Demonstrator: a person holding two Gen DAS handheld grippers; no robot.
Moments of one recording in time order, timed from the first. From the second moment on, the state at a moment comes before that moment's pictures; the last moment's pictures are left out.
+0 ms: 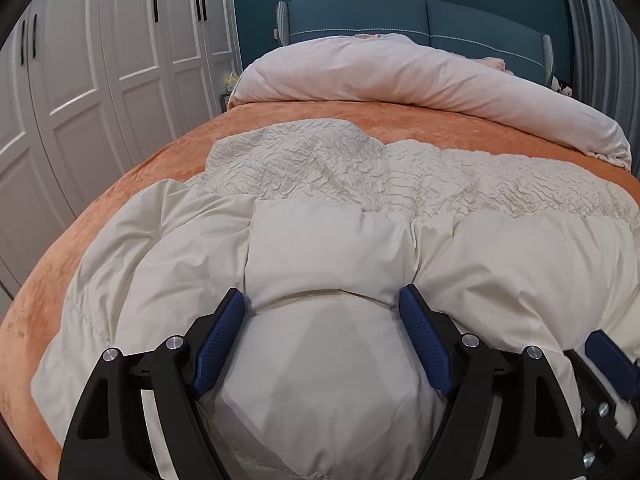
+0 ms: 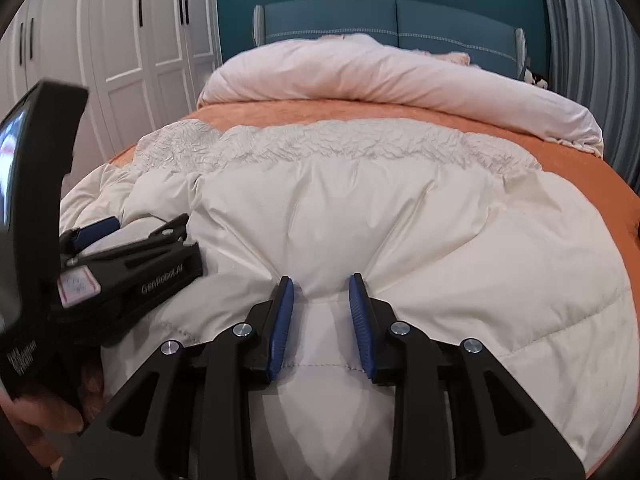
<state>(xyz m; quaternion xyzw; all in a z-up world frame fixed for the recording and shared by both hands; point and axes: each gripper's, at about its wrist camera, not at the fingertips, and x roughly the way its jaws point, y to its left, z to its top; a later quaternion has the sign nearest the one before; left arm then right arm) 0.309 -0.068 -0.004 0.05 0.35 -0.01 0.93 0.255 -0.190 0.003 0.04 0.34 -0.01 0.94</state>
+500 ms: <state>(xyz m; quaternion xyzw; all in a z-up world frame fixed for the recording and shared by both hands) 0.268 0.060 0.053 -0.08 0.36 0.05 0.93 0.260 -0.144 0.016 0.06 0.38 0.00 0.92</state>
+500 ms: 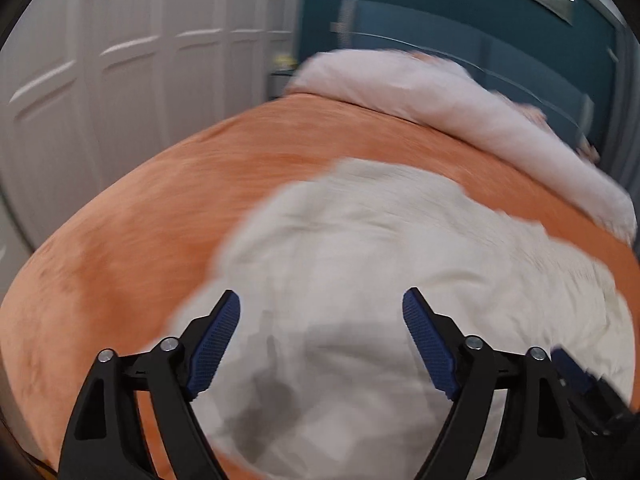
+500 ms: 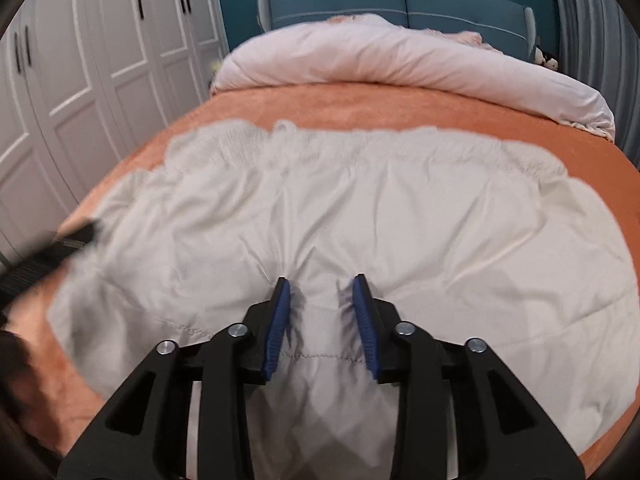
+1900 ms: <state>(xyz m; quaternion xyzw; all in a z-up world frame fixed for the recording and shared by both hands) 0.239 0.028 0.152 -0.19 0.32 -0.11 0.92 0.228 -0.170 0.036 0.08 0.39 0.00 0.92</state>
